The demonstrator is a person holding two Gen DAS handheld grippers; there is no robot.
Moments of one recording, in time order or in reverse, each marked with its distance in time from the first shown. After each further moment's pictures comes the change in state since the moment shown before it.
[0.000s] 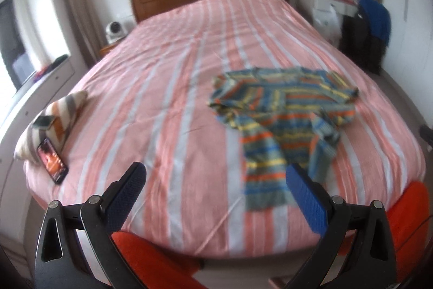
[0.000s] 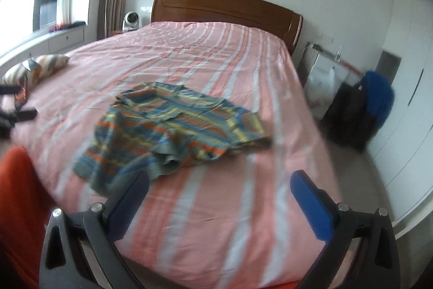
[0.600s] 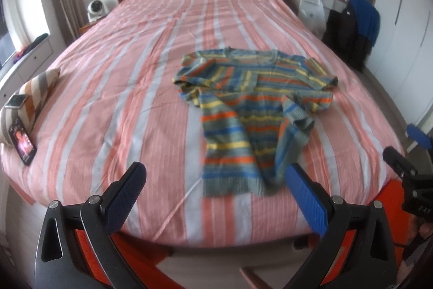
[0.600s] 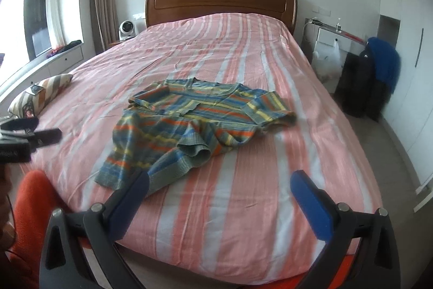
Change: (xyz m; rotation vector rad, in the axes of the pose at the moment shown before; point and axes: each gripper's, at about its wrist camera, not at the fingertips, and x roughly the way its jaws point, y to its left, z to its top) left arm 0.020 -0.042 -0.020 -0.009 0.095 -0.133; right arm 0.014 0.035 -0.023 0.159 0.031 0.091
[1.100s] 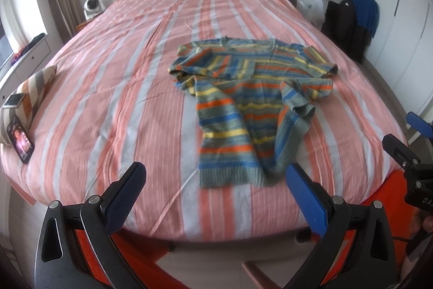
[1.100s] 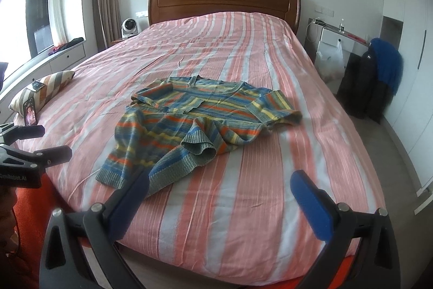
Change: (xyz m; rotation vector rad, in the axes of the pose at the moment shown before) left arm 0.009 -0.005 -0.009 0.011 0.032 0.001; right arm 0.006 0.006 -0.001 -0.003 0.014 0.005
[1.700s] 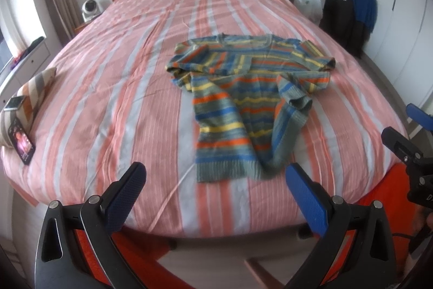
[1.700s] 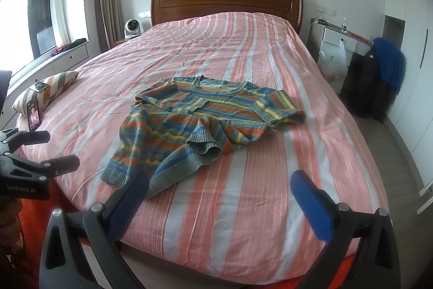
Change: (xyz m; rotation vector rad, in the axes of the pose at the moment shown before) left arm -0.002 -0.010 -0.008 0.026 0.001 0.008; right arm -0.002 0.004 -0.001 -0.003 -0.002 0.019
